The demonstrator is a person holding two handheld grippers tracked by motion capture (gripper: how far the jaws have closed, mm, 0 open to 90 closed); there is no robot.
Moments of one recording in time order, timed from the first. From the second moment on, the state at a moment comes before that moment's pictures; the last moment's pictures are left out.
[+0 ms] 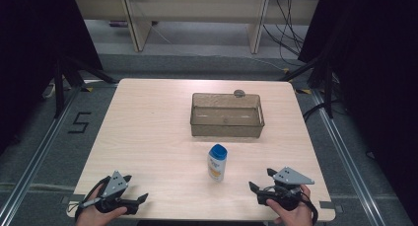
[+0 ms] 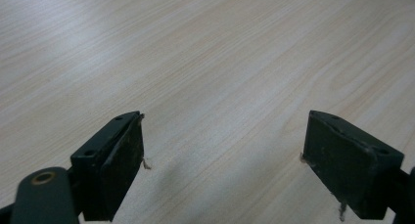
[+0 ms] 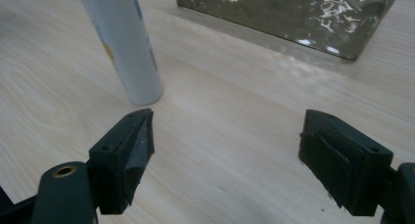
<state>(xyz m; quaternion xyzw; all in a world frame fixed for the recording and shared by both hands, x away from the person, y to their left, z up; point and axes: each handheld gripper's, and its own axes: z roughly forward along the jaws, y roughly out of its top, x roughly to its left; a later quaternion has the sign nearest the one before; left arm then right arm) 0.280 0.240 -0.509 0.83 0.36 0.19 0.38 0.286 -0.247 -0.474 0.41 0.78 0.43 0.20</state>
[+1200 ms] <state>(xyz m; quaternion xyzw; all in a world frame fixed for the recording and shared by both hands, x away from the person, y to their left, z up) 0.280 0.240 -0.509 0.83 0.36 0.19 0.37 0.292 -0.198 -0.471 0.37 0.79 0.46 0.17</state>
